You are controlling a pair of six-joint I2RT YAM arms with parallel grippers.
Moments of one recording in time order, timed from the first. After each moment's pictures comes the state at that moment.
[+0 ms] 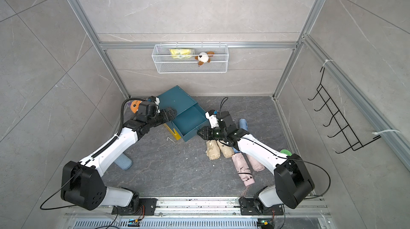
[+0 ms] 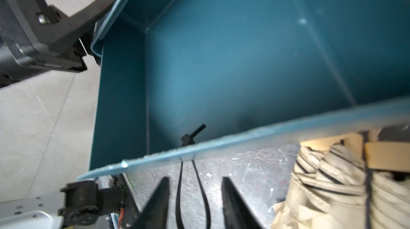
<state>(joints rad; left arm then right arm) -0.34 1.40 1.11 -0.32 0.10 -0.60 0.57 1.45 0.99 -0.17 -0.45 0.51</state>
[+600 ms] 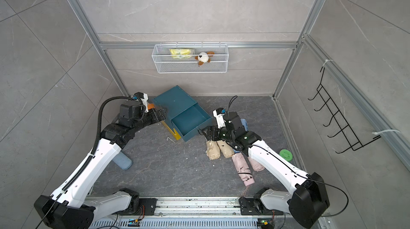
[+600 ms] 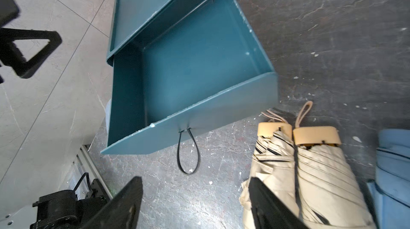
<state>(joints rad) -0.38 1.14 1.22 -0.56 0.04 -0.54 0.57 1.24 0.99 -0.34 -0.27 0.44</state>
